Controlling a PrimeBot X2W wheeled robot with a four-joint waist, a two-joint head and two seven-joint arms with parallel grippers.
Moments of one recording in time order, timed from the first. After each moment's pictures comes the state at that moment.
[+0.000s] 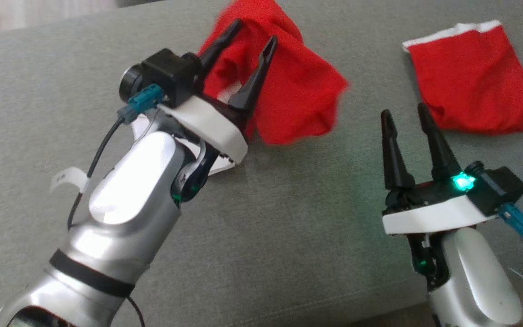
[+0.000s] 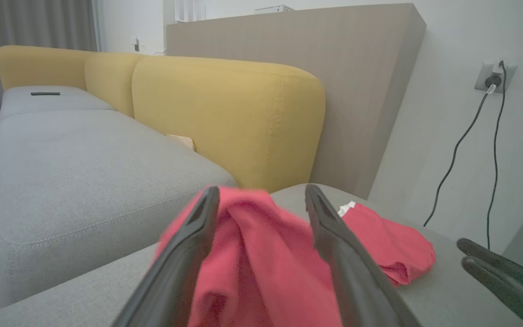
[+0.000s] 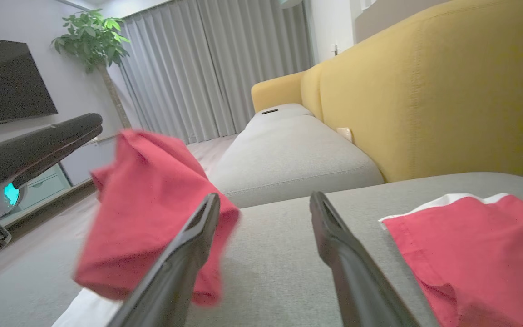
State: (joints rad) left arm -0.75 0.15 -0.70 0.37 -0.53 -0.02 -0.21; right arm -0.22 -0.05 0.19 0.15 0.28 0.13 -0.25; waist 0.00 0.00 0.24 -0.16
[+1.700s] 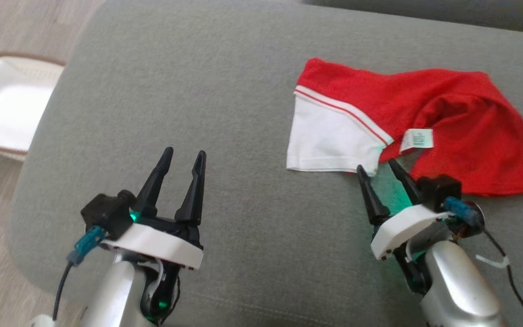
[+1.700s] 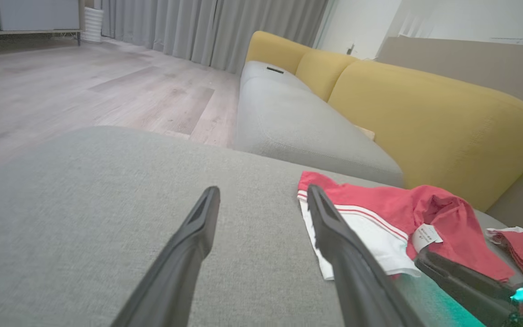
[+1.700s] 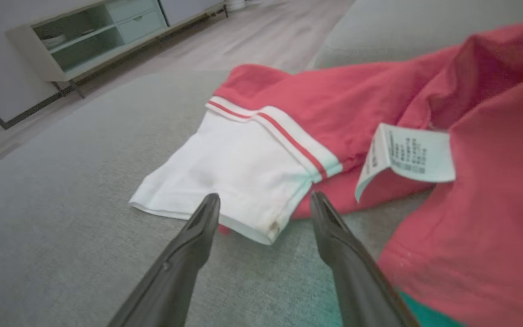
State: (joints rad) left arm -0.16 0.05 -0.29 0.18 -0.36 -0.12 -0.26; right arm -0.28 -0.05 0.20 0.51 0.14 0.13 -0.09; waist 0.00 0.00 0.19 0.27
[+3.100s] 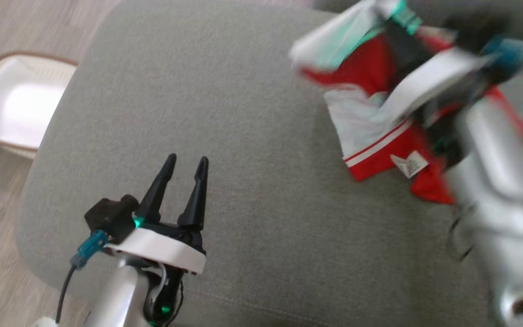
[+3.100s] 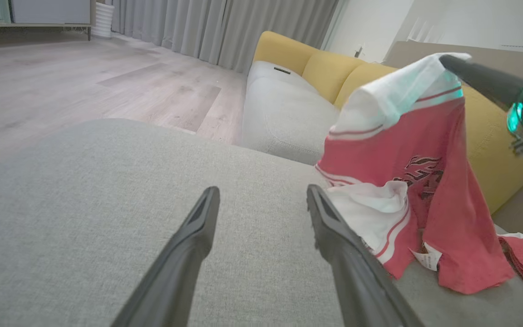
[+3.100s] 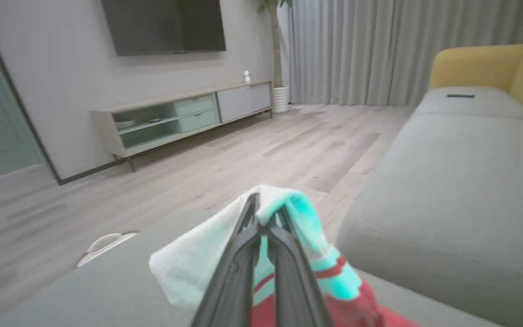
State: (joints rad) left arm -0.15 0.05 -0.29 0.20 -0.38 -0.12 -0.26; right arm -0.68 -0.12 0.31 0.38 0.33 0.13 0.10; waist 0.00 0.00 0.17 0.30
